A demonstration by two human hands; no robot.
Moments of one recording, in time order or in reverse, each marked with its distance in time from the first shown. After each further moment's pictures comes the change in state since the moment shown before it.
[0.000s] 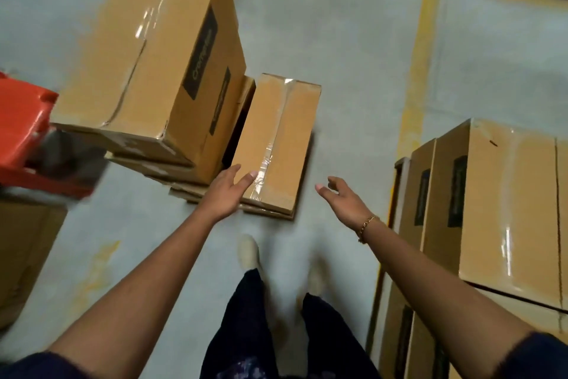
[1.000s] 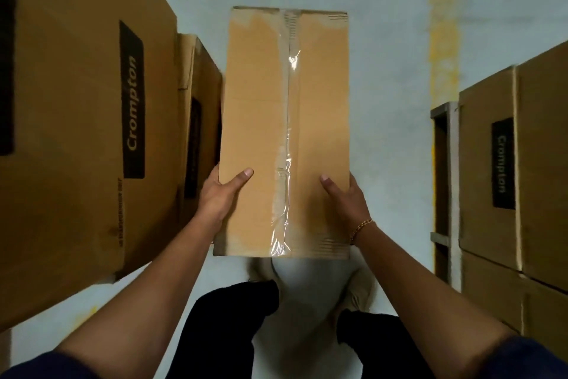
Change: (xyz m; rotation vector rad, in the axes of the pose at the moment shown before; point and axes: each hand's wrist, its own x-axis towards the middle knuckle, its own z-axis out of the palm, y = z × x) left_hand 0.350 -0.140 0.098 -0.335 -0.004 -0.192; right_hand 0.311 0.130 0.124 0.527 0.324 0.296
